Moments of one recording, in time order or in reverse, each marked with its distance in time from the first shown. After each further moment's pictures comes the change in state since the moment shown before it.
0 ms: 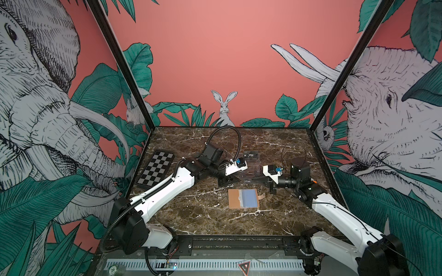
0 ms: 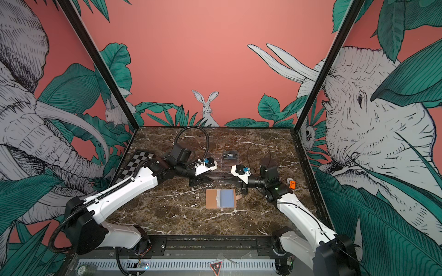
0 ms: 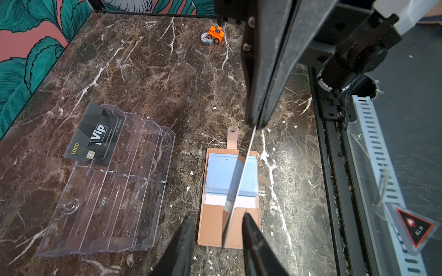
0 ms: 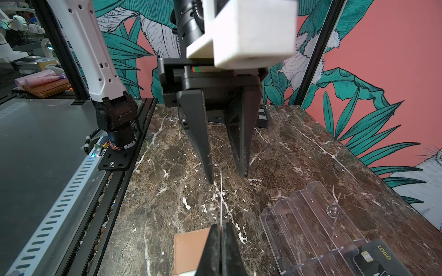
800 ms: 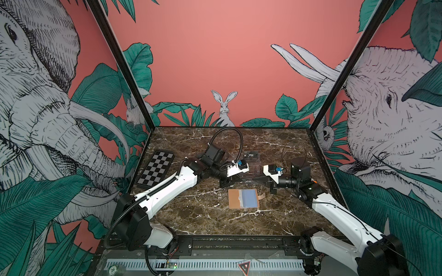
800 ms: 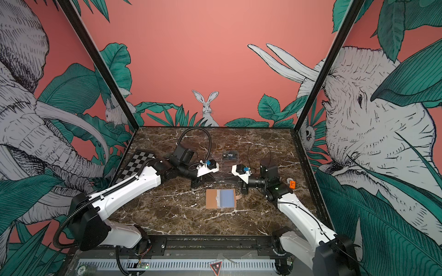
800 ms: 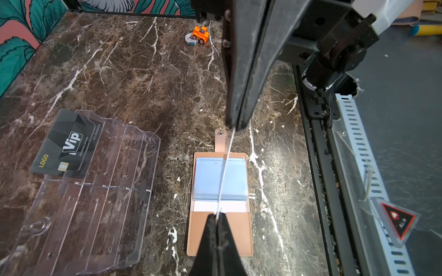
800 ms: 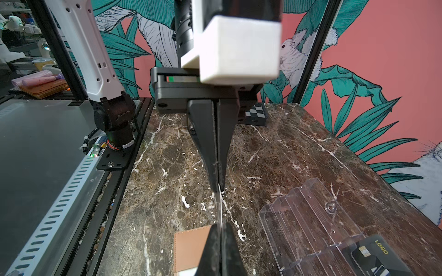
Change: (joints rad) left arm -0.004 0.039 0.000 -0.005 0.047 0.021; right arm -0.004 0.000 0.000 -0.006 0.003 0.001
